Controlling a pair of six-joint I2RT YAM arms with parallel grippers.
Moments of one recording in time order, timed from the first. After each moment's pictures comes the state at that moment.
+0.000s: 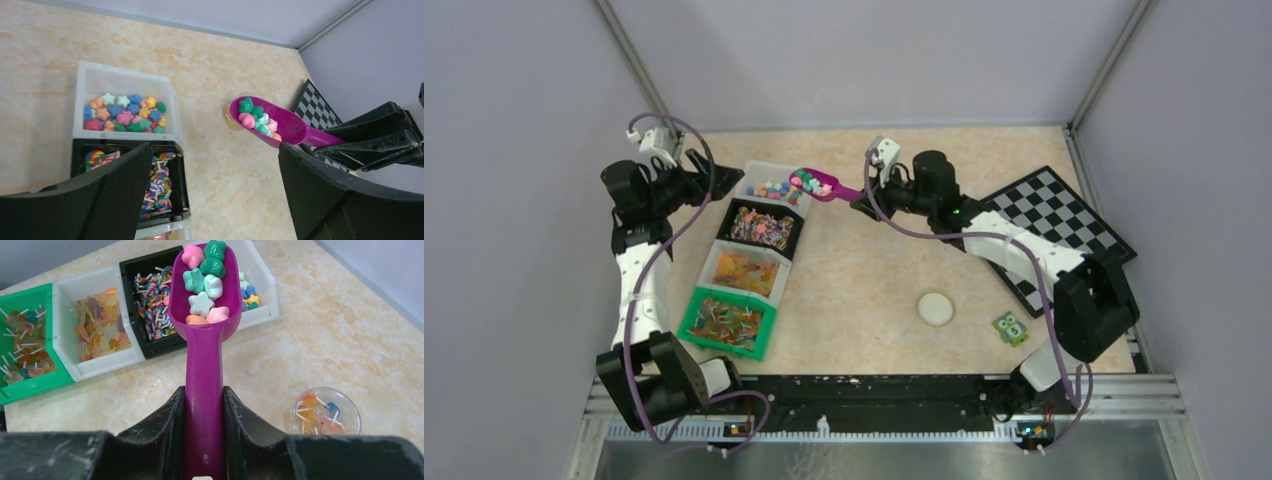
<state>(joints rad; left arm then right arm) 0.36 1.23 1.02 -0.01 0.87 -0.42 0.63 1.62 1.19 0.14 -0.43 -0.08</state>
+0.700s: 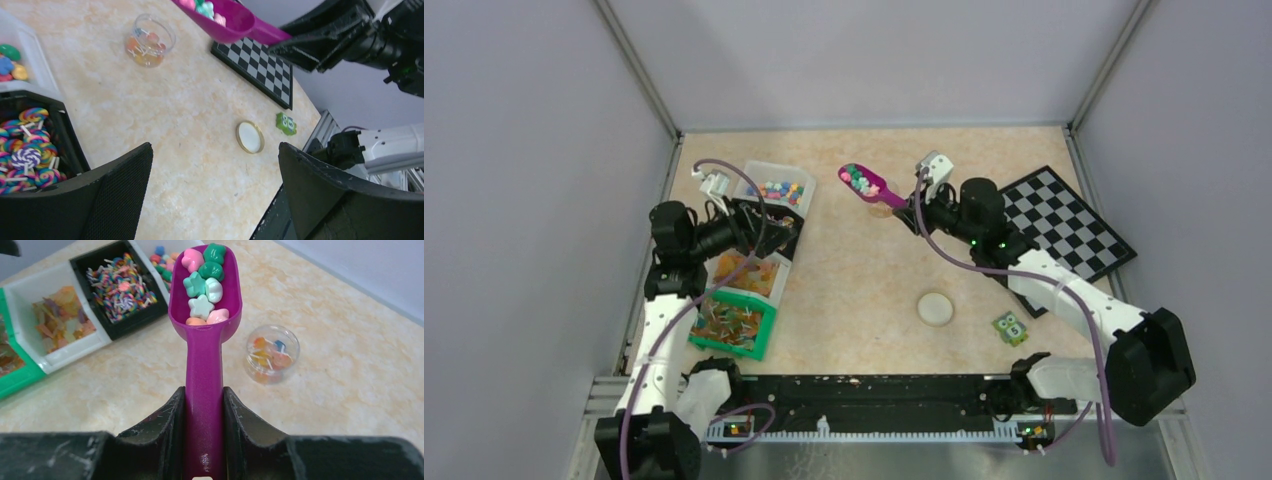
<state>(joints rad) 0.10 0.92 0.75 -0.06 0.99 -0.42 0.57 1.23 0.87 0.14 -0.27 -0.04</state>
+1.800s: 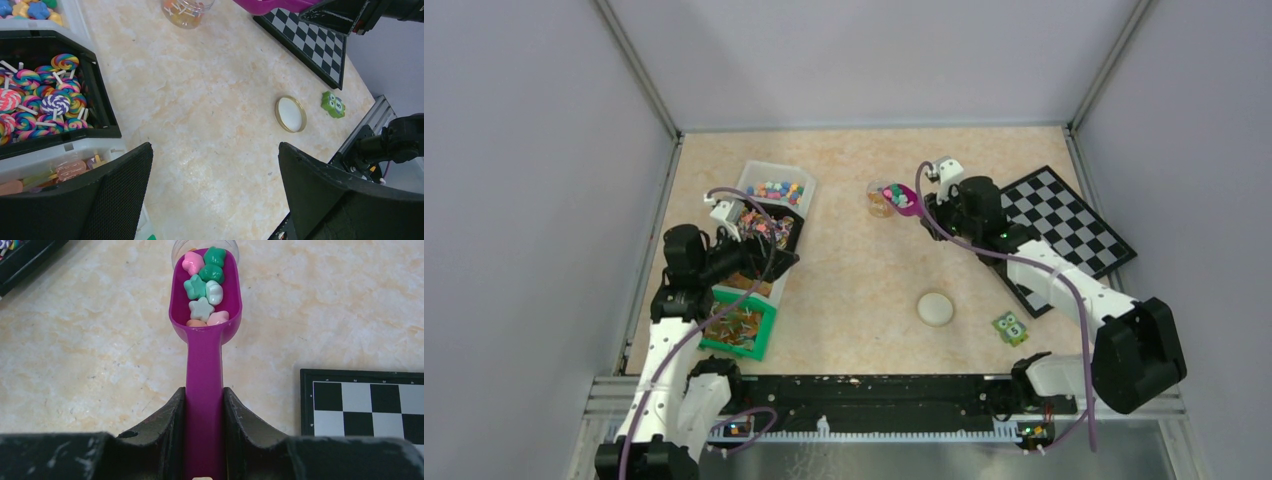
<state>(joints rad) 0.04 0.76 0.60 -0.22 0.80 -0.23 0.47 1.27 0.86 -0.09 -0.08 -0.04</state>
